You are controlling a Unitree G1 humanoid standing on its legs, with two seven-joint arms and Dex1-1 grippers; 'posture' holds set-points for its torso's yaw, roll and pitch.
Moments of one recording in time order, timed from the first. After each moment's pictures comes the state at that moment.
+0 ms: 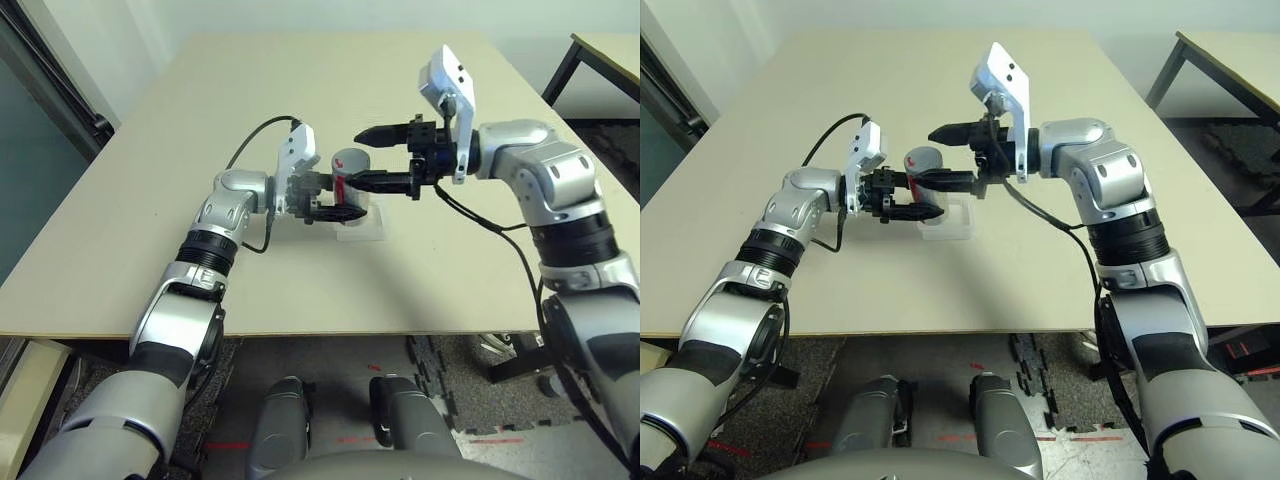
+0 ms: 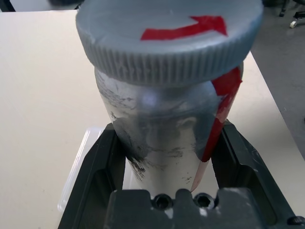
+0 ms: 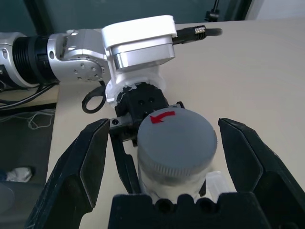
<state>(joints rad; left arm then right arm) -0.91 0.33 -0.16 0.69 -0.21 0.11 -1.32 -0.94 -0.44 0.15 0.17 0.37 0.62 1.14</state>
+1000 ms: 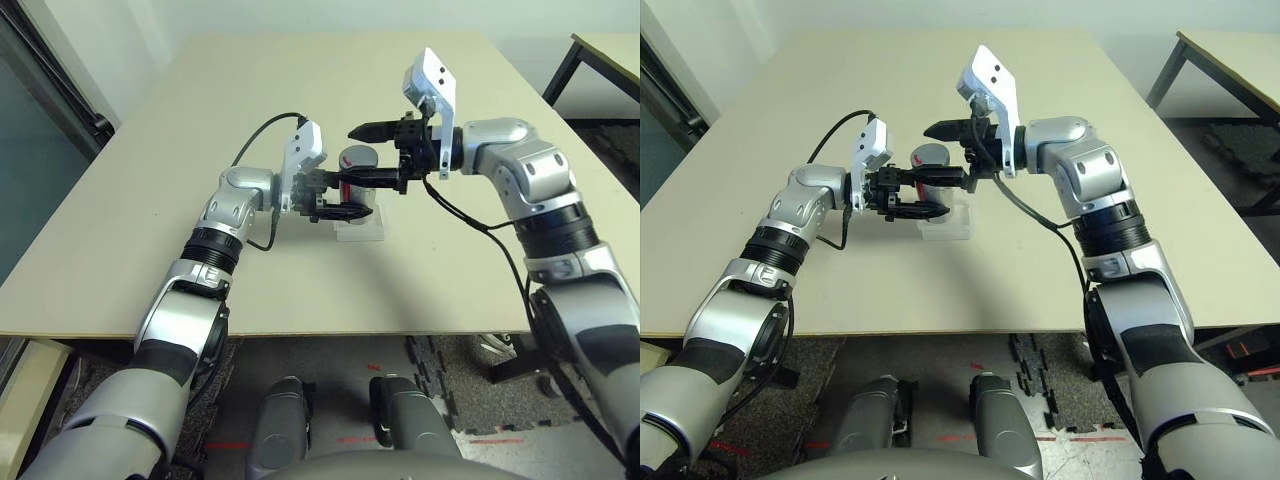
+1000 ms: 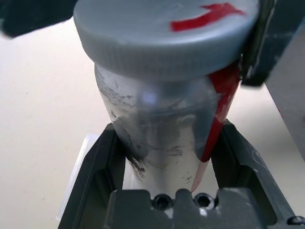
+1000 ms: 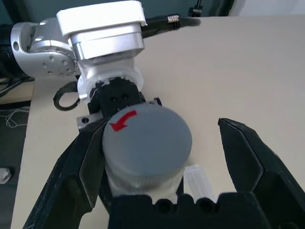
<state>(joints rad) -0.92 0.32 -0.17 0.68 -0.21 0.12 -1.32 -0.95 -0.46 0.16 0.24 0.32 0.54 1.11</state>
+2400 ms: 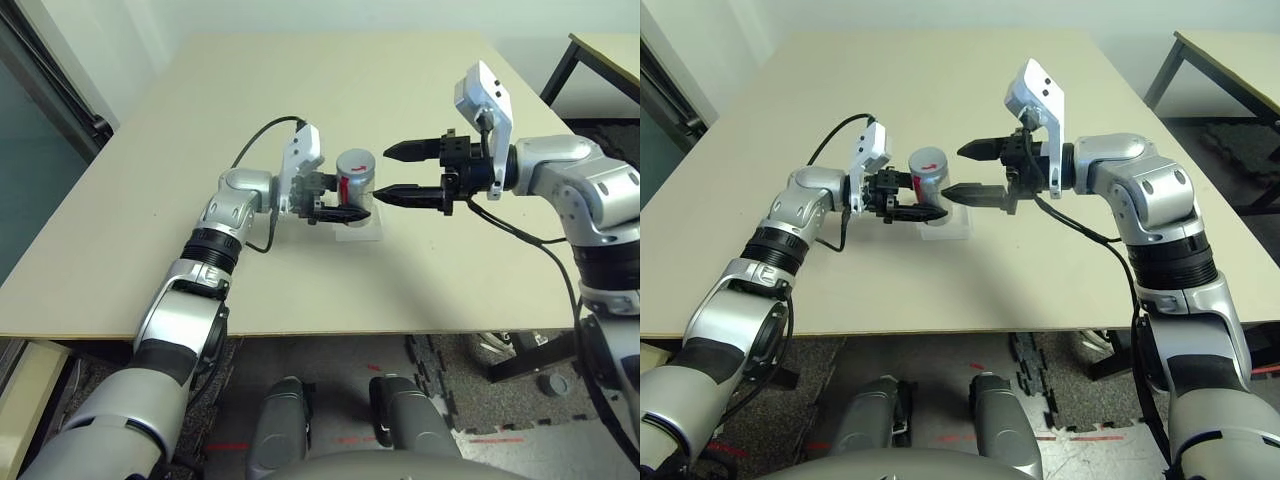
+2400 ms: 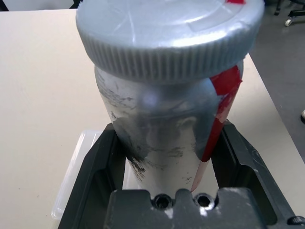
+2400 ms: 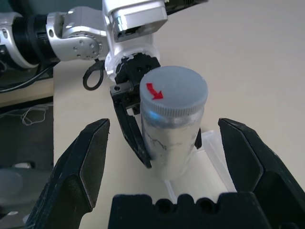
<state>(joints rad) -0.93 0.32 -0.17 0.73 -0.20 0.09 -1.33 -0.81 -0.60 0.10 -0.03 0.46 0.75 1.09</state>
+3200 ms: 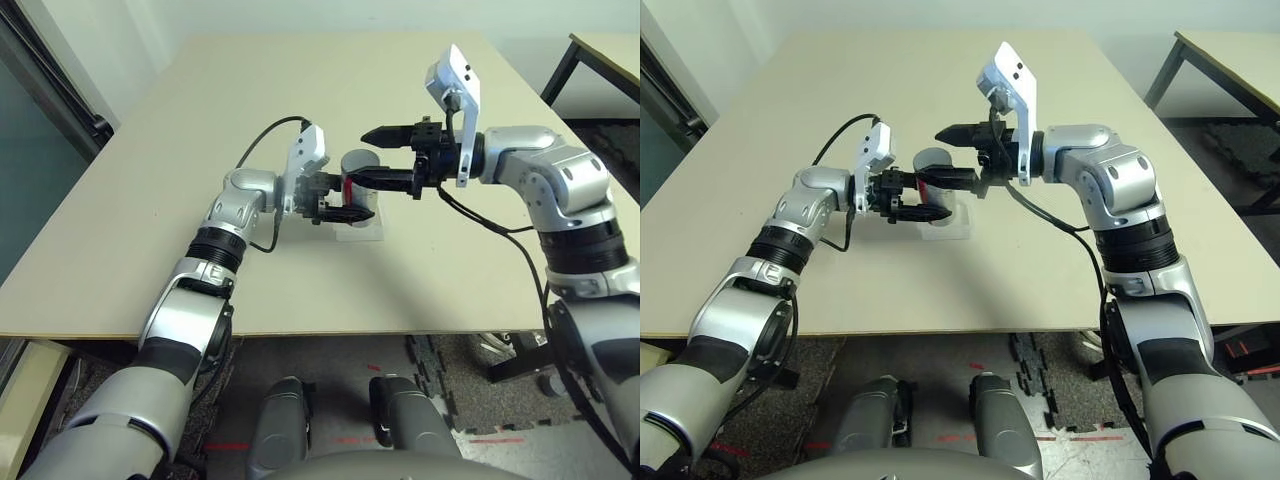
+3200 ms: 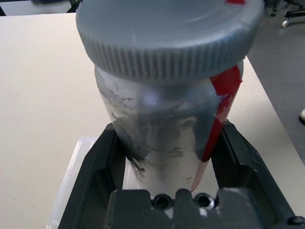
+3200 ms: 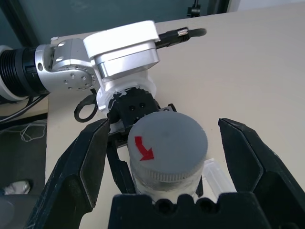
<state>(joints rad) -0.93 0.29 -0.17 0.74 -0.20 0.08 -1.33 -0.90 -0.48 0.14 0.08 0.43 0.71 1.03</state>
